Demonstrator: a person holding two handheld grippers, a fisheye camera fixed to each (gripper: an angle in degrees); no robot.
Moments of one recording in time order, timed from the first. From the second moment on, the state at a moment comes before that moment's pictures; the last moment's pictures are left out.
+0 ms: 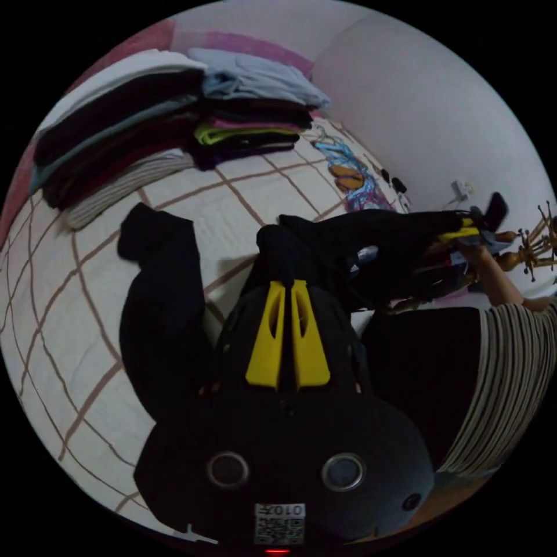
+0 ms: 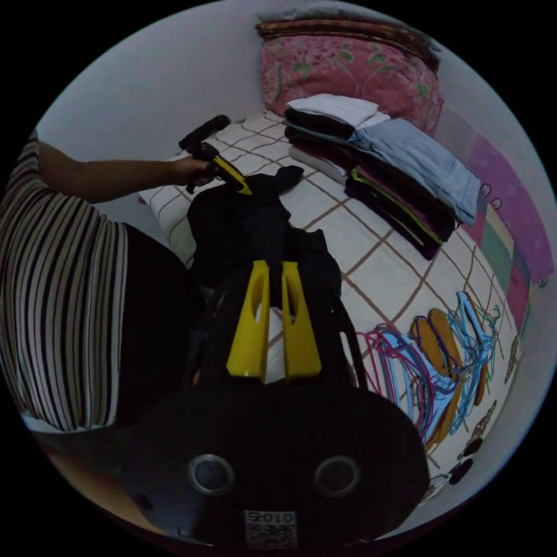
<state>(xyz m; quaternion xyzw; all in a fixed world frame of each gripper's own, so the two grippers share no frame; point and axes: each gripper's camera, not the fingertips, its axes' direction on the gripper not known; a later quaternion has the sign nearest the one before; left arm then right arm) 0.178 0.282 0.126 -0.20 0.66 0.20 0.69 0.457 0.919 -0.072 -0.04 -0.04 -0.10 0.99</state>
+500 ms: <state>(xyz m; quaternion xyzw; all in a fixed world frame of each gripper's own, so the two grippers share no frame) -0.099 0.164 -0.067 0.03 0.50 0.10 0.86 0.466 0.735 -0.228 0.11 -0.05 -0.10 0.99</state>
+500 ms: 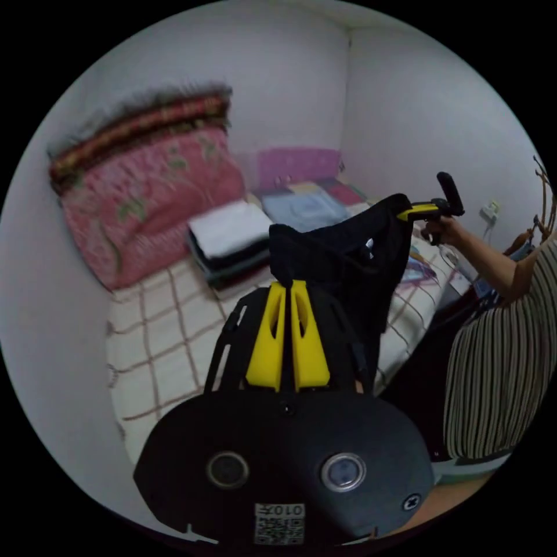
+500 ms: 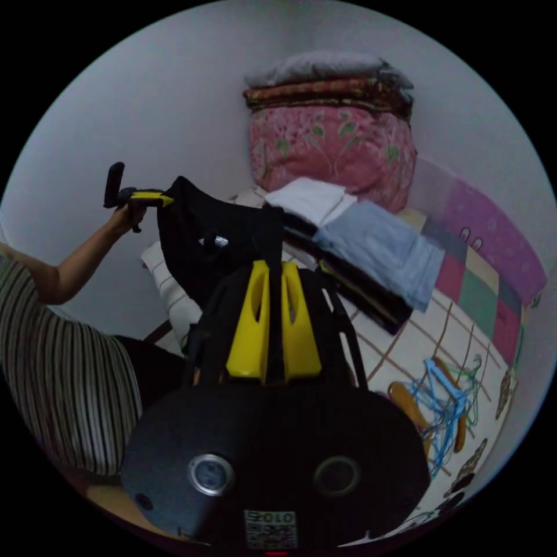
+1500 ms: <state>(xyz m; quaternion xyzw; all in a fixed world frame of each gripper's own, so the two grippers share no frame) -0.513 -0.096 -0.477 0.35 0.44 0.11 0.82 0.203 0.547 -0.701 0.38 0.13 -0.21 0.89</state>
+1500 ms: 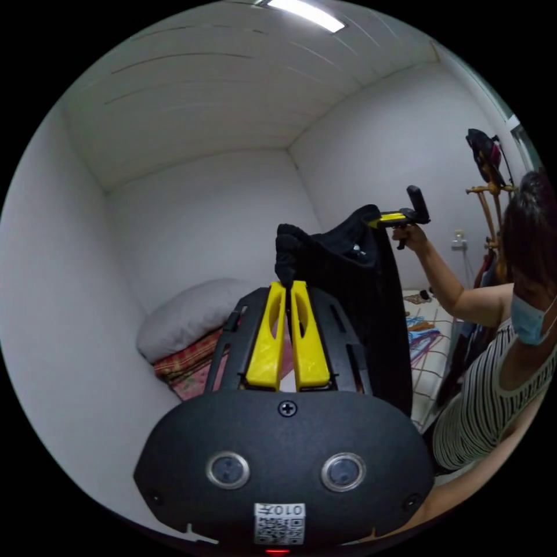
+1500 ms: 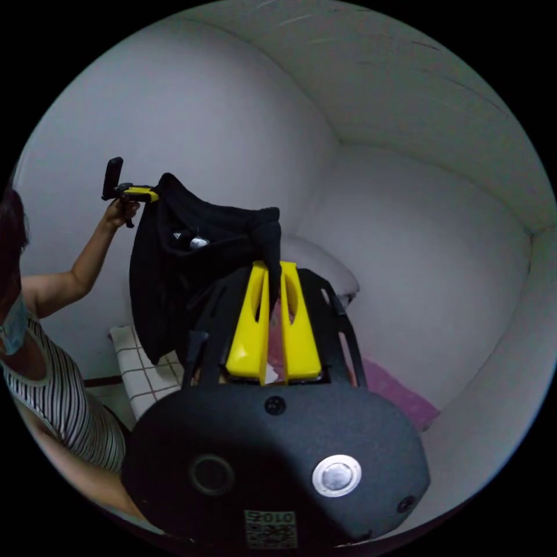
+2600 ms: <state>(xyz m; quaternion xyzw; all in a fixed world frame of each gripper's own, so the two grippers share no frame) -0.410 0.170 -0.219 0.10 0.47 -0.14 0.86 0.097 0.286 -0.199 0.08 -0.03 -0.20 0.98</state>
